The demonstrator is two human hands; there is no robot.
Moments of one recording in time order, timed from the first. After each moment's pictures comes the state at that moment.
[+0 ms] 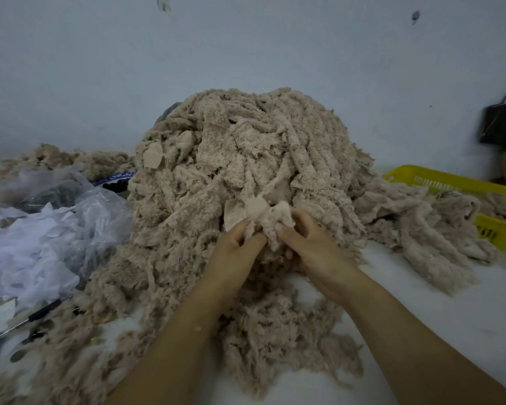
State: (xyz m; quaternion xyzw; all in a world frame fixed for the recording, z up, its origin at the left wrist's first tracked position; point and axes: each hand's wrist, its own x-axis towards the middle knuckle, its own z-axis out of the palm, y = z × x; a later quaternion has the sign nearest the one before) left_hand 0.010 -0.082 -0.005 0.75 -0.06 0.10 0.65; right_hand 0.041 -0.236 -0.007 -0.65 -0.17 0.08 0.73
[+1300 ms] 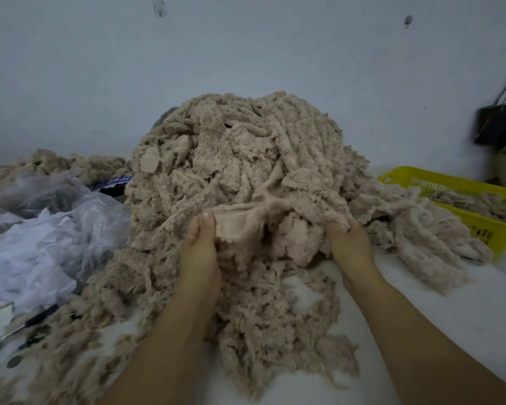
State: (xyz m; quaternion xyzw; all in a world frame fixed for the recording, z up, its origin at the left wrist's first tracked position) left_hand 0.026 -0.065 -0.007 0.55 0.09 0.19 0.81; right_hand 0.080 -0.279 -0.026 -0.73 0.10 -0.13 0.67
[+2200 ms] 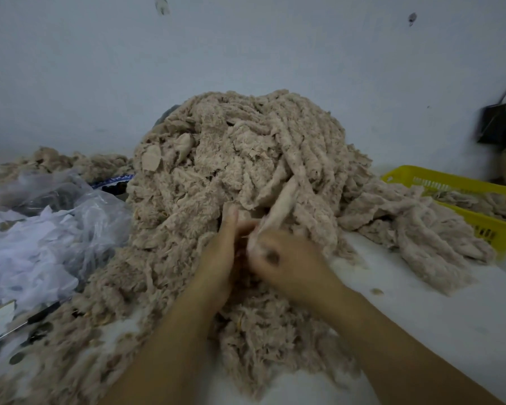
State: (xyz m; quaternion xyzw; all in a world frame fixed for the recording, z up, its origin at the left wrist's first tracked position) left_hand 0.016 -0.074 -0.003 0.67 -0.01 0.00 0.74; right_hand 0.019 -0.219 -0.002 -0.86 -0.34 -0.18 0.33
